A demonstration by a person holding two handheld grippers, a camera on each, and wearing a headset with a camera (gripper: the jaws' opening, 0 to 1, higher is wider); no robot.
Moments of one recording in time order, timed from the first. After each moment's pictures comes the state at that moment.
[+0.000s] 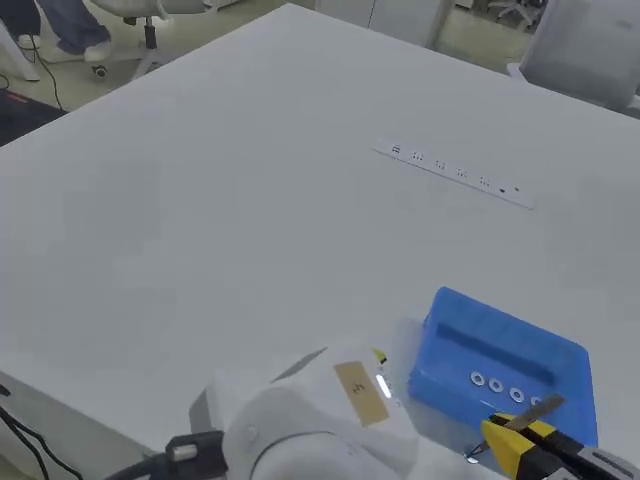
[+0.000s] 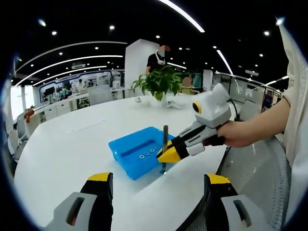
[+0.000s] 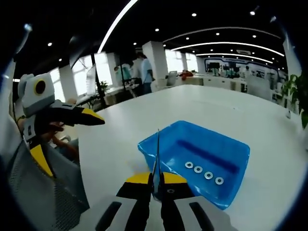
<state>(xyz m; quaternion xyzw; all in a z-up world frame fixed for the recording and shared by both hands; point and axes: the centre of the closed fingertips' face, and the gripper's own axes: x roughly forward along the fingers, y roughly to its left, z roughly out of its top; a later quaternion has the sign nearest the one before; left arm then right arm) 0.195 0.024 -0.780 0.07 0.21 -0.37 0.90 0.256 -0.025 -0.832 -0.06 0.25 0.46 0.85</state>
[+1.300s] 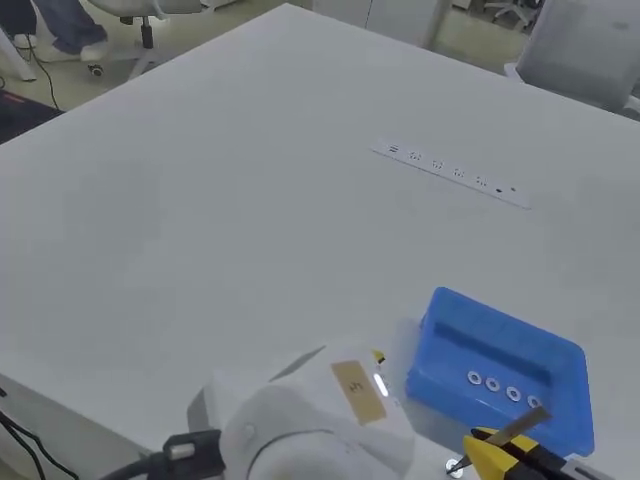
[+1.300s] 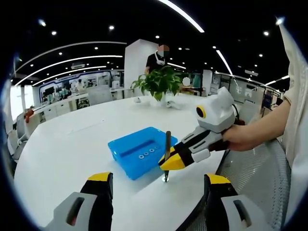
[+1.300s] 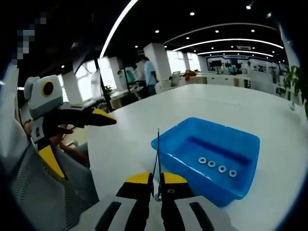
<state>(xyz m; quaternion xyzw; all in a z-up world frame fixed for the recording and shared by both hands) 0.195 0.024 -0.779 0.07 0.21 -0.37 0.90 0.237 -0.015 -0.831 -0.02 0.26 0.48 0.84</state>
